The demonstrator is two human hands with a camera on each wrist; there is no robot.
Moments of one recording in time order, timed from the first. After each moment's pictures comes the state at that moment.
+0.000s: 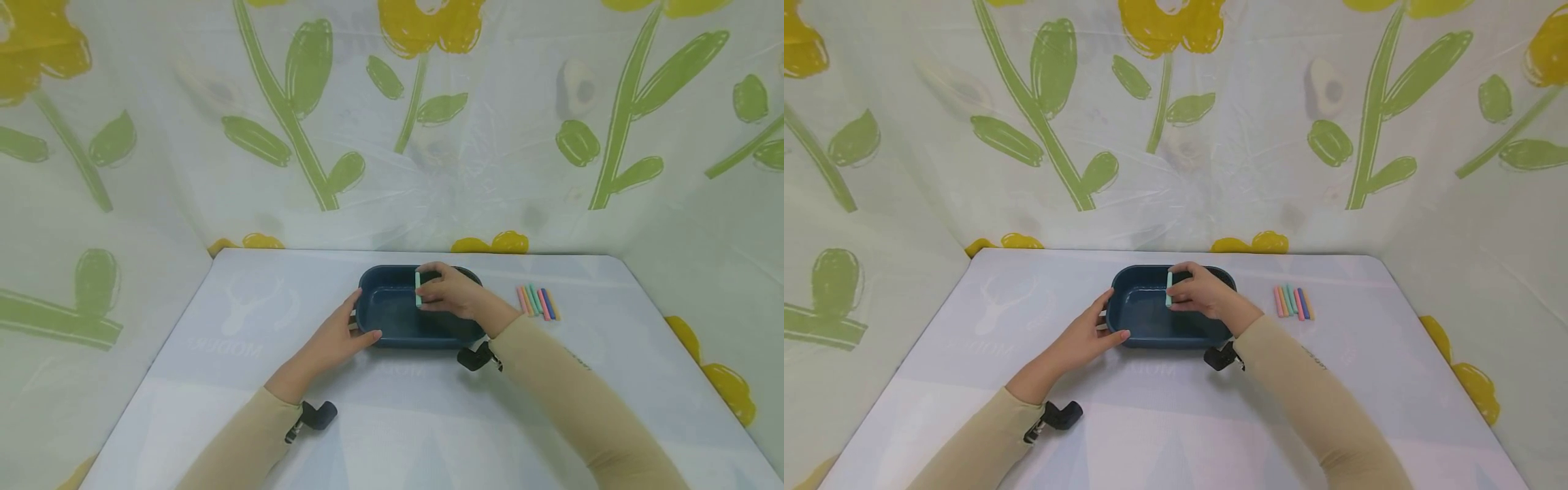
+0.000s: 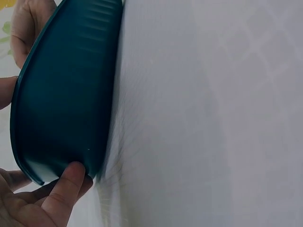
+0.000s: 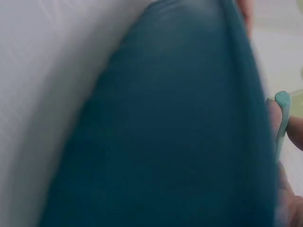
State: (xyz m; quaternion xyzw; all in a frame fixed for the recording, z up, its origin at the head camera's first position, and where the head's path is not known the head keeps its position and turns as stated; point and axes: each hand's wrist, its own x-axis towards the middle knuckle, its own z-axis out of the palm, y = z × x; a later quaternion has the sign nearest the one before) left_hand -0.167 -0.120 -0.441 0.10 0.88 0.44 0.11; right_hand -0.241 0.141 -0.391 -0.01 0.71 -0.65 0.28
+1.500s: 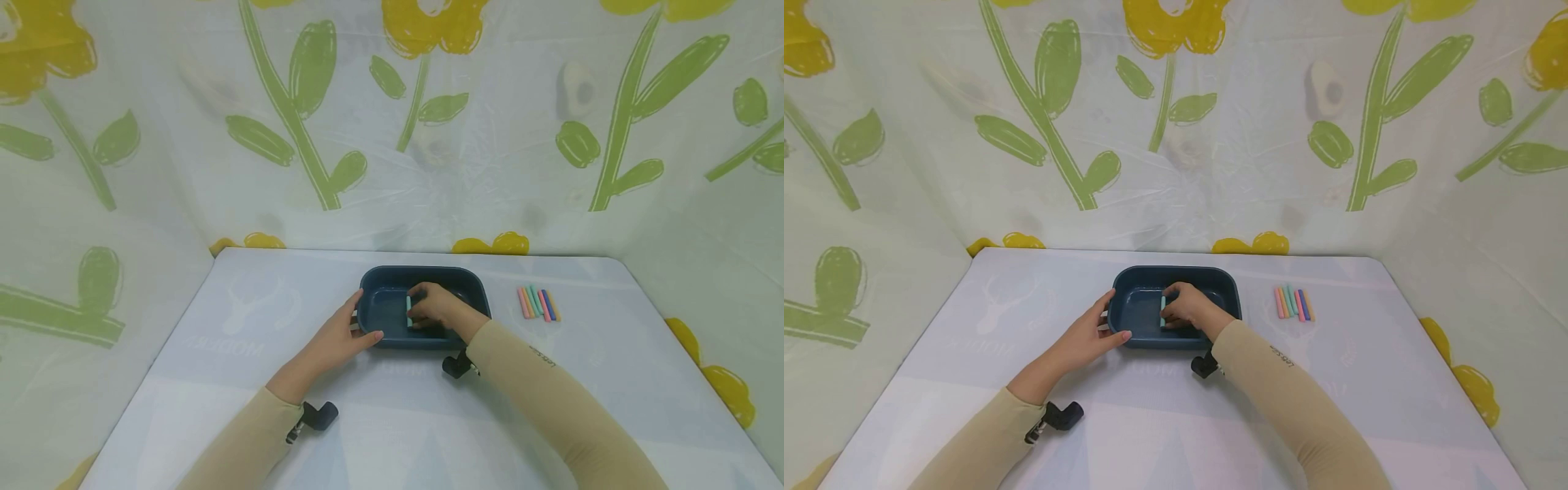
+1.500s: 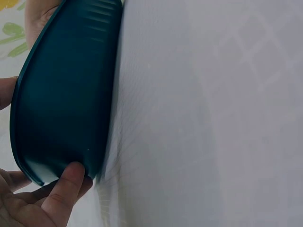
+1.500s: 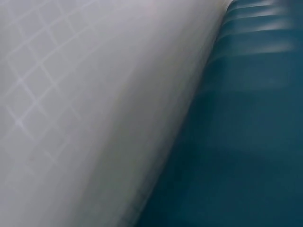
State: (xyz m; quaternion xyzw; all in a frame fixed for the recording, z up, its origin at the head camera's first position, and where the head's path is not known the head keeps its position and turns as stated) left_hand -0.163 -0.119 -0.447 0.10 0.88 0.45 0.10; right_hand -0.238 0.113 -0.427 0.03 0.81 -0.52 0.27
